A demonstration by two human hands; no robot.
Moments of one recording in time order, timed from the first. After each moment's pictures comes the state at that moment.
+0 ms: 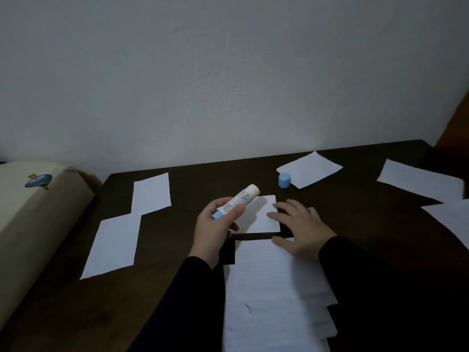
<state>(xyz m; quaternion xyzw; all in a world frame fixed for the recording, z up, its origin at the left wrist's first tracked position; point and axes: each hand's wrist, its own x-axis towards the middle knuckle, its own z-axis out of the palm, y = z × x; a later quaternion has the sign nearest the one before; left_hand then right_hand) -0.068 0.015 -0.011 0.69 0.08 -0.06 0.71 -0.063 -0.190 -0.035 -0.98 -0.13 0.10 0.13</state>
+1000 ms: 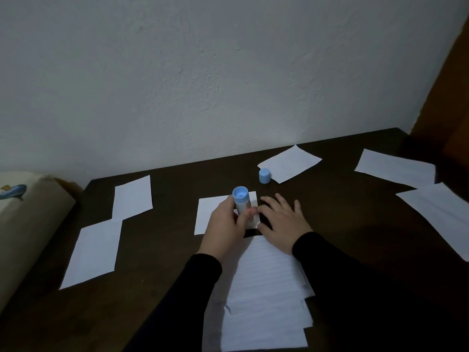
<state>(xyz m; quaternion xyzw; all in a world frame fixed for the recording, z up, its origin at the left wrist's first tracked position) -0.066 -0.038 -0.016 0.90 -0.10 0.01 0.42 -0.057 -0.191 -0.059 -0.98 -0.07 0.06 0.16</state>
